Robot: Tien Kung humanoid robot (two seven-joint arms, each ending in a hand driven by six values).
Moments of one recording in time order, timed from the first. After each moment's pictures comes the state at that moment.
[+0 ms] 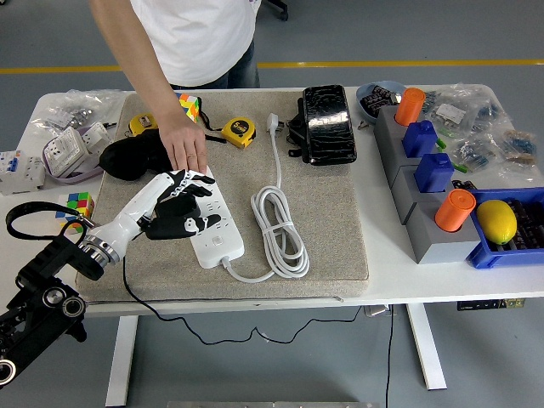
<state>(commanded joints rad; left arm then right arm) -0.22 0.38 -0.98 -1.44 1.47 0.12 -0.06 -0.18 -0.24 1.16 0.37 -0.35 -0.08 -0.03</state>
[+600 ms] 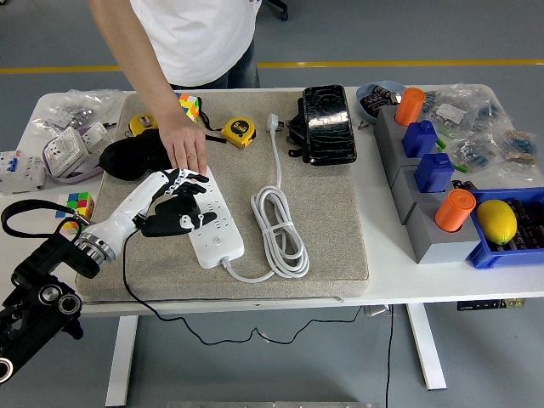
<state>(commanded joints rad) -0.21 0.39 -1.00 -1.44 1.47 0.10 -0.04 -0.18 -0.24 1.16 0.37 -0.35 -0.08 -0.02</state>
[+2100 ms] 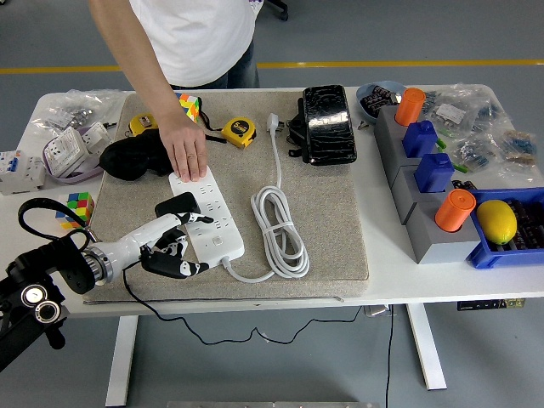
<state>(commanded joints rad) -0.20 0.47 -0.98 -1.59 1.43 -0.20 0.30 -0.18 -0.24 1.16 0.37 -0.35 -0.07 -0.03</state>
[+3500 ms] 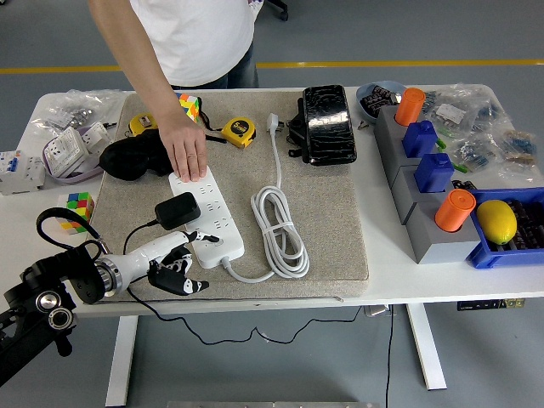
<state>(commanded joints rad) -0.22 0.45 -0.93 -1.54 1.46 -0.23 0.34 -0.18 -0.24 1.17 0.37 -0.36 -0.07 -0.03</state>
